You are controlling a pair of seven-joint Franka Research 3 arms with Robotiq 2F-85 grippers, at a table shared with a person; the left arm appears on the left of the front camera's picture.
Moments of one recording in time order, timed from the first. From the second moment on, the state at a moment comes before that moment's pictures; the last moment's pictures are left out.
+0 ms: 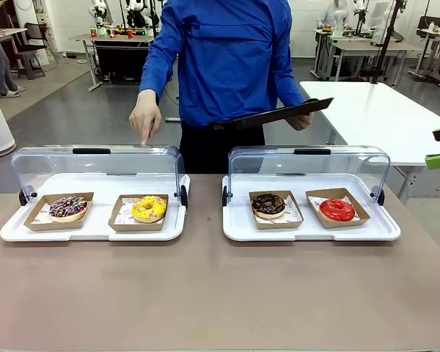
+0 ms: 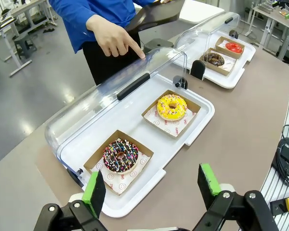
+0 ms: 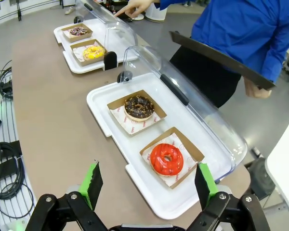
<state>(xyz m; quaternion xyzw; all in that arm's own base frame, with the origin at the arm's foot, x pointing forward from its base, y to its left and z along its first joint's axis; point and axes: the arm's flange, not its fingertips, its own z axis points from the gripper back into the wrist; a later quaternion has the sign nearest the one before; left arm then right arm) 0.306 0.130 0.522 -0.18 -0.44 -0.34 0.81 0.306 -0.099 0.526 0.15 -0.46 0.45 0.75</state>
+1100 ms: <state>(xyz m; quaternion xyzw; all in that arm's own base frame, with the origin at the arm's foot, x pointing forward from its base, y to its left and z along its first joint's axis) 0.315 0.085 0.534 -0.16 -0.41 -0.40 0.81 0.306 -0.098 0.527 0.15 -0.46 0.45 0.75</state>
